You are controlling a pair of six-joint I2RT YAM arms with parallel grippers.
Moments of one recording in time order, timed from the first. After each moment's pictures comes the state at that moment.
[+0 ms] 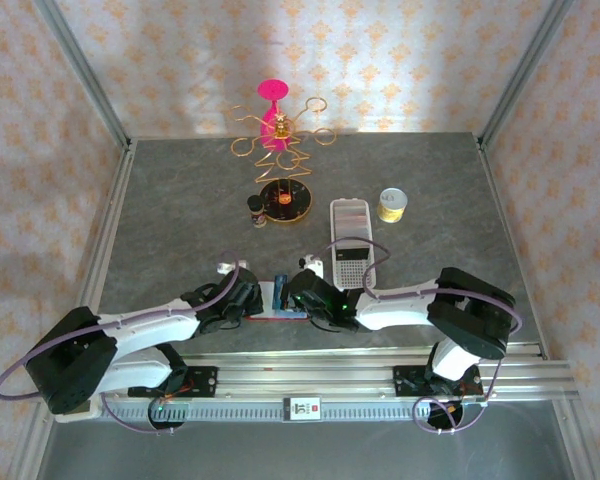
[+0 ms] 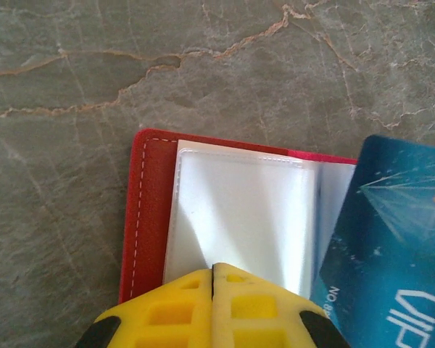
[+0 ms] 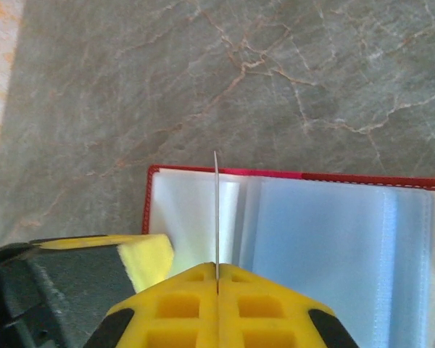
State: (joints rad) left arm -0.73 1.19 0.36 -0.11 -0.13 -0.93; right arm 1.13 1.61 0.69 0.21 0.21 1.08
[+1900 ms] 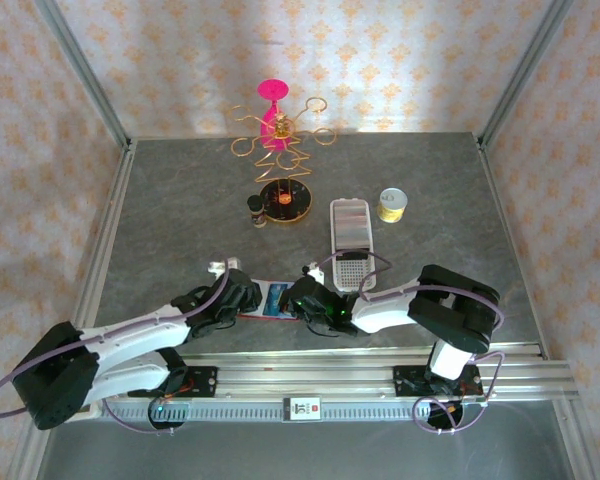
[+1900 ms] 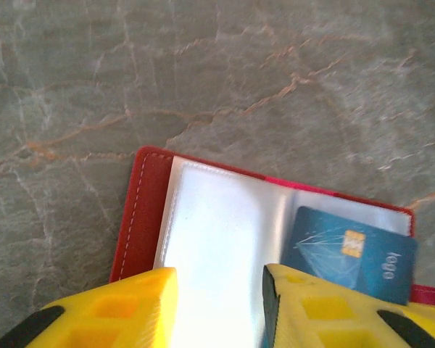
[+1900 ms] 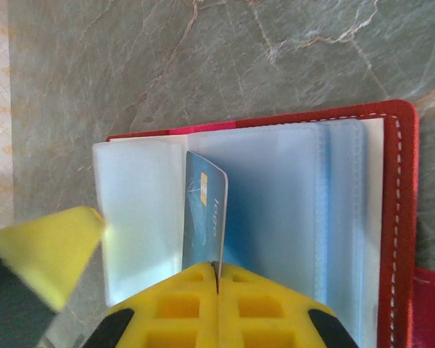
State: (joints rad) left arm -0.73 1.04 0.34 -0.16 -0.24 -0.93; right arm 1.13 1.69 0.64 0.36 0.13 1.28
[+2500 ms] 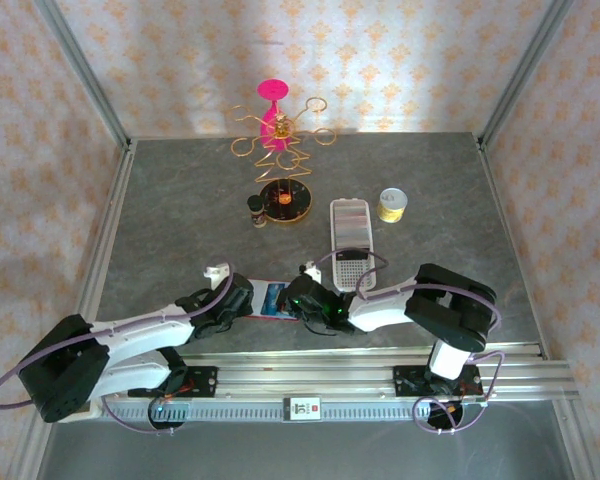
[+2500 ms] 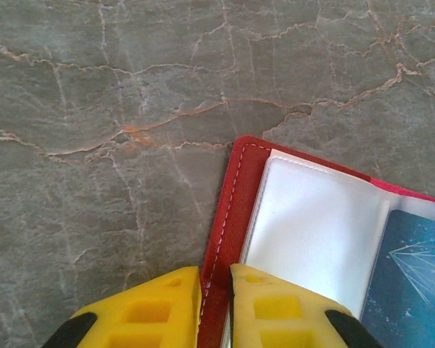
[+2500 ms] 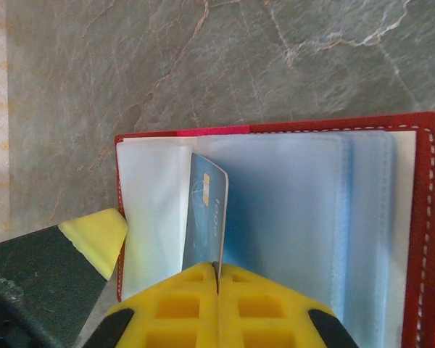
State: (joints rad) left arm -0.73 1.13 0.31 -0.18 -0.33 -0.96; right arm 1.13 1.71 0.67 0.34 0.13 1.26
